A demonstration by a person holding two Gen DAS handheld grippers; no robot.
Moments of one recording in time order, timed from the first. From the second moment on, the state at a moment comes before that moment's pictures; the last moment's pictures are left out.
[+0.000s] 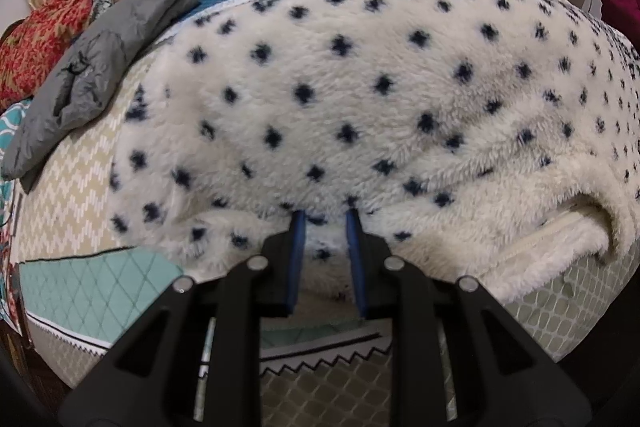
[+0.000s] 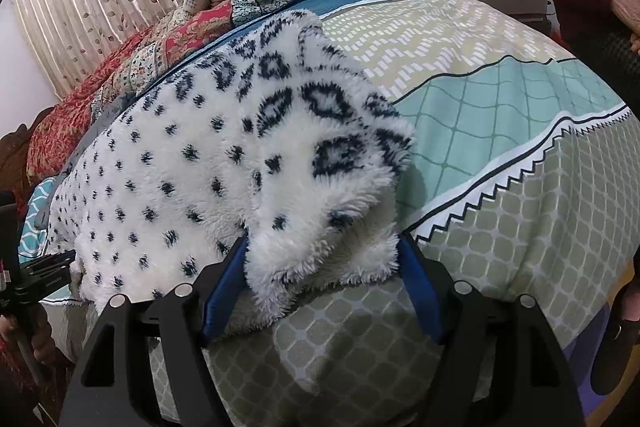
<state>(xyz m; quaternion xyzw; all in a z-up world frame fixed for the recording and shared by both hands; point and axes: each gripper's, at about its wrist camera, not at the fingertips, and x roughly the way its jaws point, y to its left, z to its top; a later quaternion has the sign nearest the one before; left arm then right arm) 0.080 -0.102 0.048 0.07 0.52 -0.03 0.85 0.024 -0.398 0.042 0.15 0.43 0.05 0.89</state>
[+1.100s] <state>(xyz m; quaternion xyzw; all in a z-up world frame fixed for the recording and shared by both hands) 0.085 -0.085 0.045 0.04 0.53 -0.05 0.85 0.030 -0.395 0.041 0.15 0.43 0.06 0.89</state>
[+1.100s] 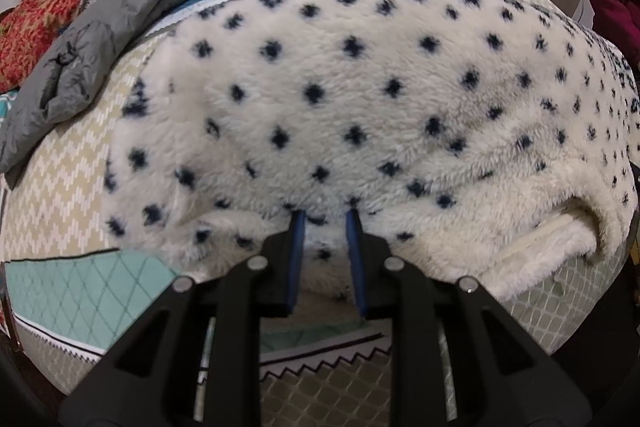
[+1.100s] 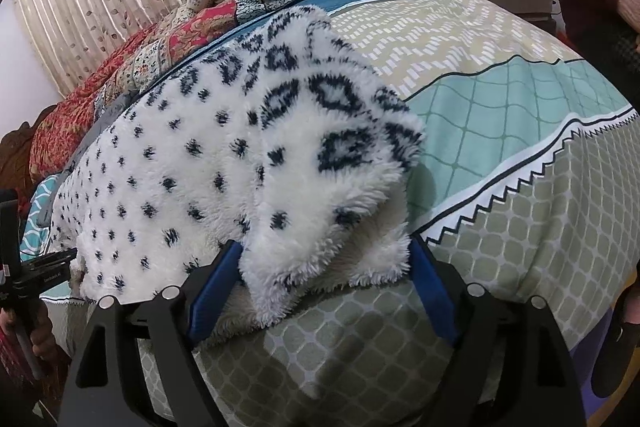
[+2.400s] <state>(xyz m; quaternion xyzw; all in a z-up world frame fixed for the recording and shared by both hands) 0.091 -0.086 0.047 0.06 0.54 -0.06 0.84 0.023 -0.403 0.038 0.17 0.43 0.08 0.89</state>
